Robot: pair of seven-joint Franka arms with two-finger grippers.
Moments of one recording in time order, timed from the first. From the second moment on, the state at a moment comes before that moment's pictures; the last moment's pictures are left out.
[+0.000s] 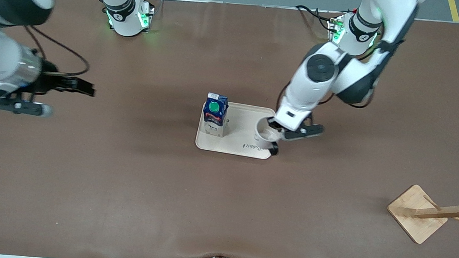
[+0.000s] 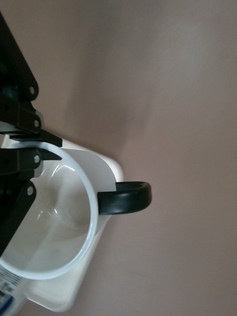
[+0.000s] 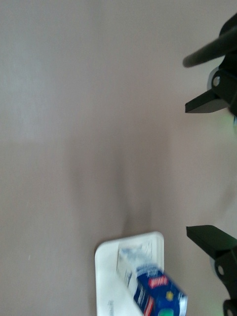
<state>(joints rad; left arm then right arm) -0.30 0.25 -0.26 -1.94 0.06 2.32 -0.93 0.28 0.19 -0.10 -1.49 0.18 1.50 0.30</state>
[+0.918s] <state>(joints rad) 0.12 0.13 -0.25 -1.78 0.07 2.09 -0.36 0.71 0.45 -0.10 -1.50 0.22 1.89 0.82</state>
